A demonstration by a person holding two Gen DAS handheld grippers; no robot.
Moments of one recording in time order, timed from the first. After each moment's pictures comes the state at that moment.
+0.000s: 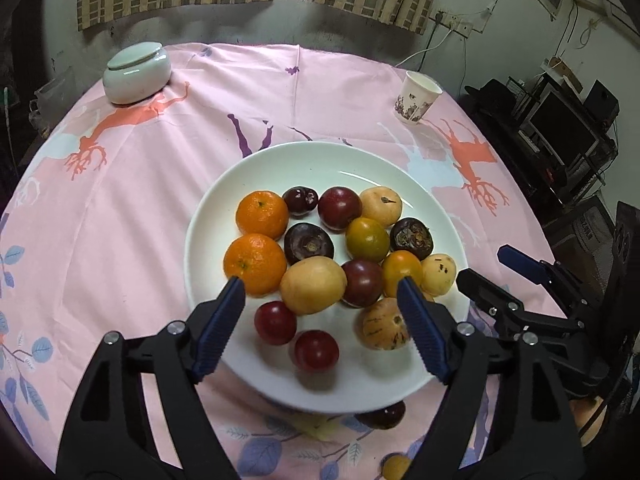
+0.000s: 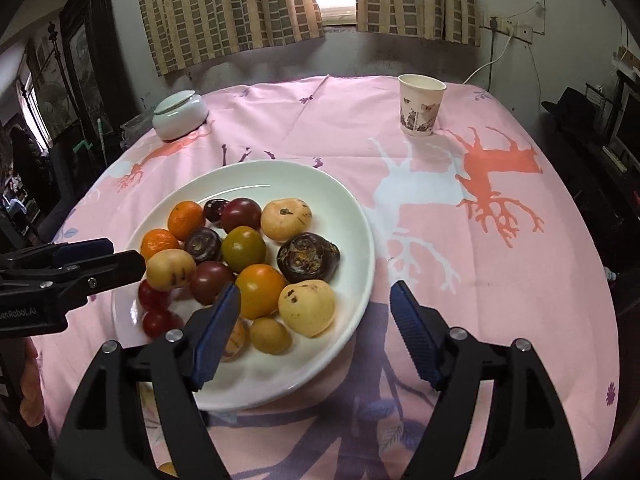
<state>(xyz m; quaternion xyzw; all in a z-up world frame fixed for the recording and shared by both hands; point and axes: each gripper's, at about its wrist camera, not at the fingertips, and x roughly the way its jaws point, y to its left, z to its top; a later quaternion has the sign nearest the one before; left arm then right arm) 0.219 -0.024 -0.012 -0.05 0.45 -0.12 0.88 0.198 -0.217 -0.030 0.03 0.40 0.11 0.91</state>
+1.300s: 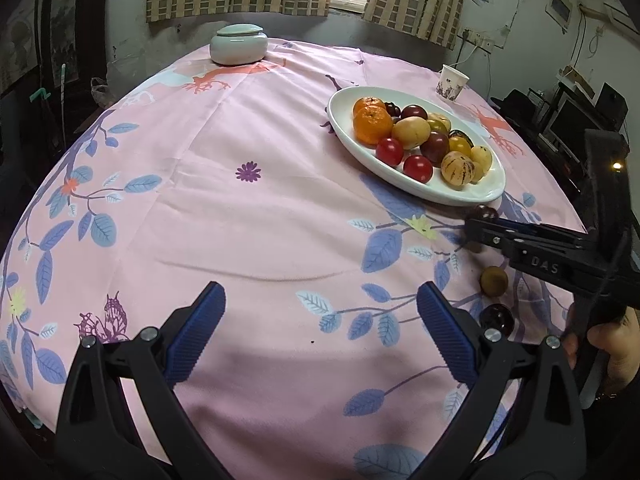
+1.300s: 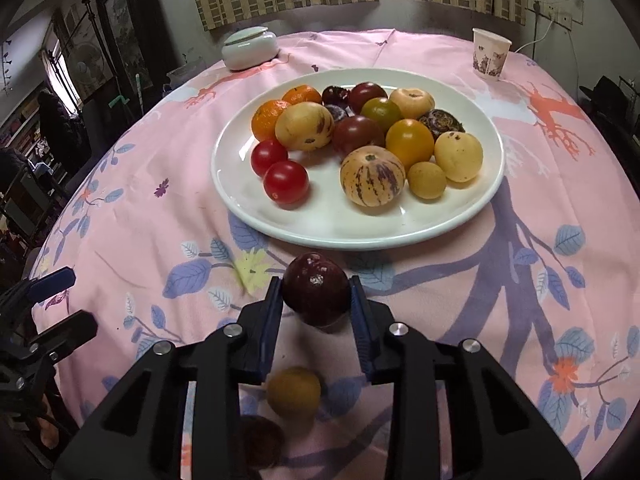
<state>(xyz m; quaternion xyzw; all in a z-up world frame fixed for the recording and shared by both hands) 0.046 0.072 -0.061 -0.05 0.42 -0.06 0.90 0.109 -0.132 -0.074 0.01 0.44 0.17 0.88</state>
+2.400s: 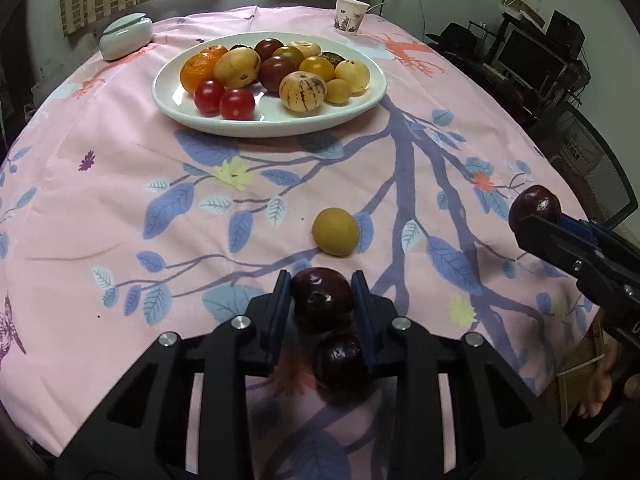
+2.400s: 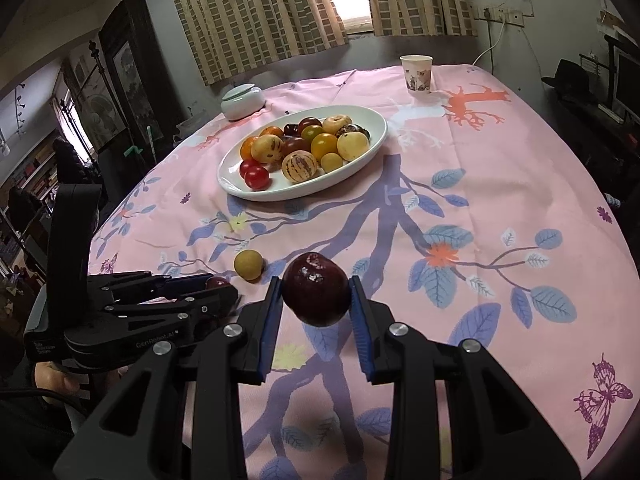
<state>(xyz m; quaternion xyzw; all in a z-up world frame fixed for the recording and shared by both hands) 0.039 -0.065 -0.086 0.01 0.47 -0.15 0.87 -0.005 -0.236 -0.050 0.08 0.38 0.17 0.91</state>
